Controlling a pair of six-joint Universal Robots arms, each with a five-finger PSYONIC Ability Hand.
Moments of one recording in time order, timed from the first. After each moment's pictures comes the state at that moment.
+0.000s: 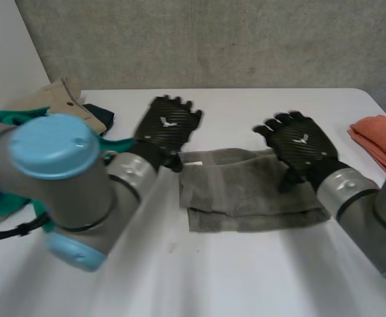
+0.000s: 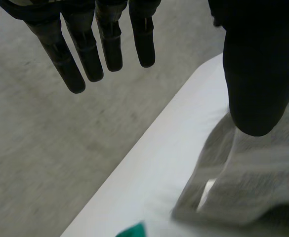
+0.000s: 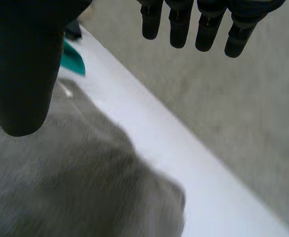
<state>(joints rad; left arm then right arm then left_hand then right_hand) 4.06 -2.03 -1.41 3.42 -1.51 3.59 1.90 -1.33 1.74 -0.25 1.31 2.71 0.41 0.40 0.40 0.39 0.21 0.22 0.21 0.21 0.21 0.05</state>
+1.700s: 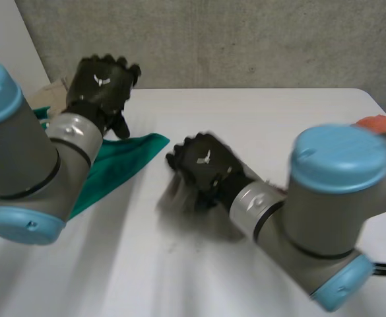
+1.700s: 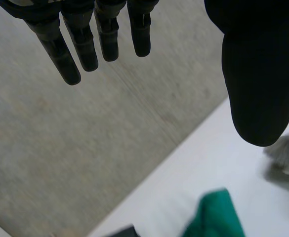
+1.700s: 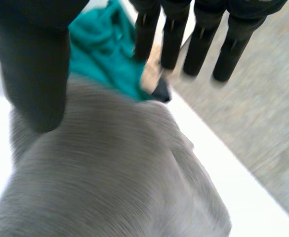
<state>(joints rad) 4.20 -1.85 -1.42 3.32 -1.66 3.55 2.29 -1.15 1.45 -0.09 1.35 2.73 0.30 0.30 0.29 0.29 0.11 0.47 0.47 0.49 0.49 0.31</state>
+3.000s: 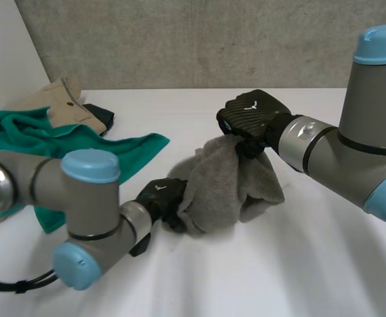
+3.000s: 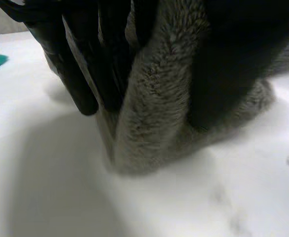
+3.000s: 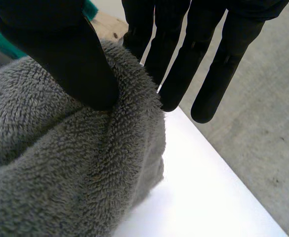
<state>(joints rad) 4.13 -2.25 -1.42 3.19 -1.41 3.07 2.06 -1.11 1.10 0.28 1.24 2.67 0.94 0.92 0.89 0.90 0.72 1.08 1.18 1.19 1.20 0.96</state>
